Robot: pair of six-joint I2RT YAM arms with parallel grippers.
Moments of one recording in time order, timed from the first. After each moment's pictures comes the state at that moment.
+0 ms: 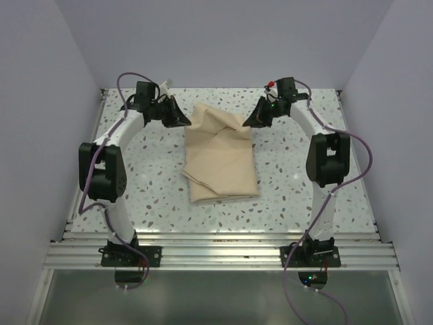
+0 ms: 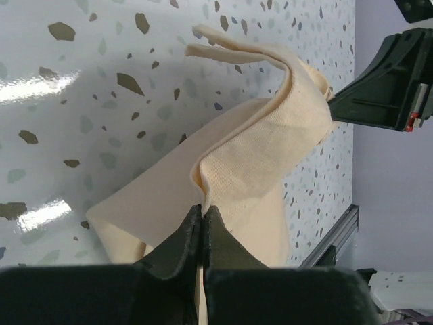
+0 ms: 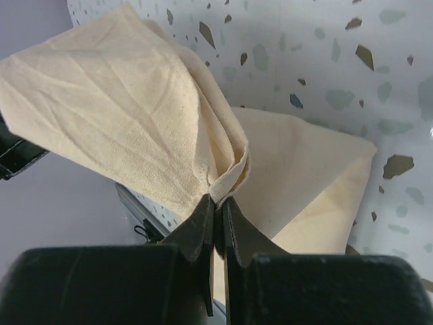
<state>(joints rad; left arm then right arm) -0.12 1.94 1.58 -0.43 0.66 -0.48 0.16 2.18 1.89 -0.68 -0.69 0.56</state>
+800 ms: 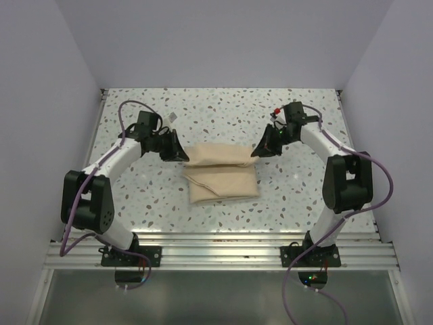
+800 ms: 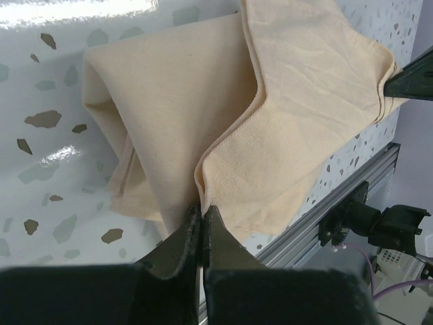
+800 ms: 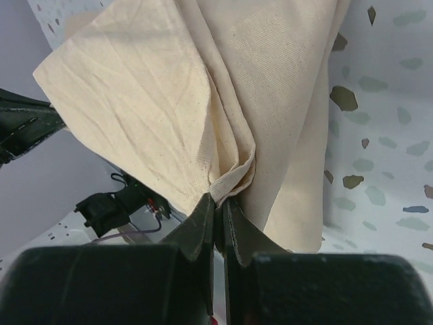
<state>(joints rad) -0.20 1.57 1.11 -0.51 0.58 -0.41 0.16 1.79 1.36 -0.73 -0.67 0.49</state>
